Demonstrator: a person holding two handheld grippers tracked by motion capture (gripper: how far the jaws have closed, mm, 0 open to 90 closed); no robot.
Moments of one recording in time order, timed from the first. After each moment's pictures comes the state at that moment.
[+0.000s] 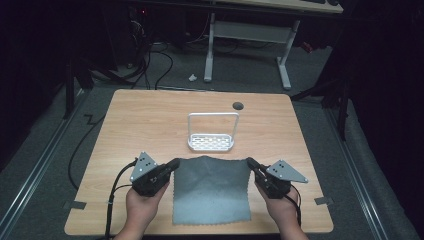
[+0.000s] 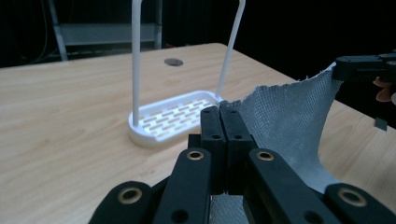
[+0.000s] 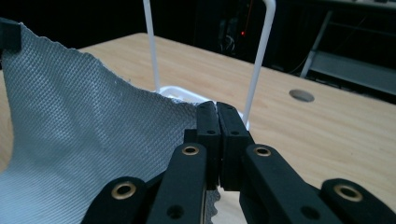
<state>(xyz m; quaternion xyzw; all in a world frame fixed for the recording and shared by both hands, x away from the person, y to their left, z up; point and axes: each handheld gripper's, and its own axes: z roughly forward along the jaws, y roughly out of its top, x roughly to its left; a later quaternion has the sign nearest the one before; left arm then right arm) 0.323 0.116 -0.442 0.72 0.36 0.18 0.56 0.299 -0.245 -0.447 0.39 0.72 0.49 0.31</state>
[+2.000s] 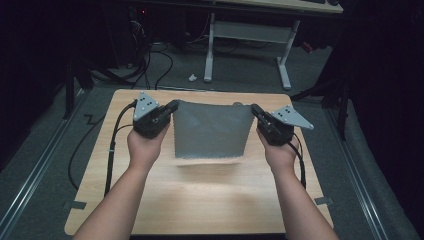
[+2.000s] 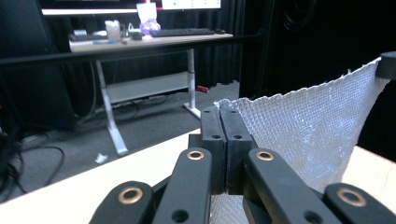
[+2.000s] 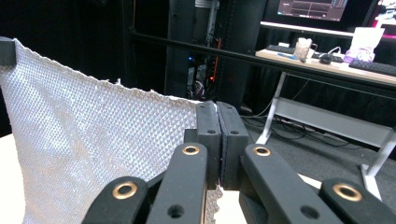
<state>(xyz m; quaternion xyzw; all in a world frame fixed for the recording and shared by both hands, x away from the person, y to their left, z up) 0.431 0.109 -0.355 0.69 0.34 0.27 0.58 0.394 -0.242 -0.357 0.39 0.66 0.52 0.38</state>
